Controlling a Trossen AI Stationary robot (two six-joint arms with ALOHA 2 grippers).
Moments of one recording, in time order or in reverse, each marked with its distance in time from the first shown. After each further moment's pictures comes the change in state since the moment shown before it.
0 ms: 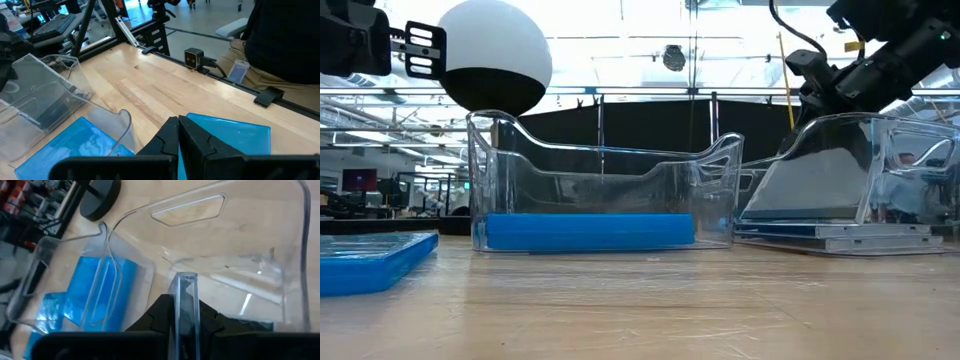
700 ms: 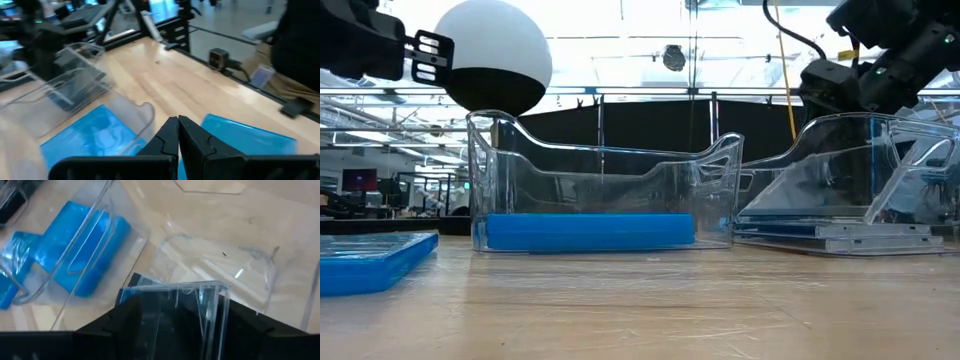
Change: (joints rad) left arm 0.000 0.000 0.001 0.014 -0.114 -0.080; right arm 0.002 0.000 -0.005 -0.006 -0.087 -0.279
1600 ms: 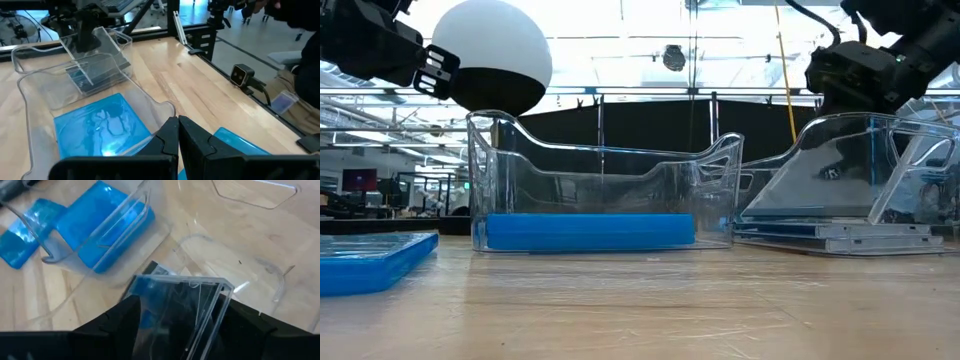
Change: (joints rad) left arm 0.000 0.004 0.000 0.026 -0.130 -0.205; right arm 0.047 -0.076 0.002 -0.031 -0.026 -0.196
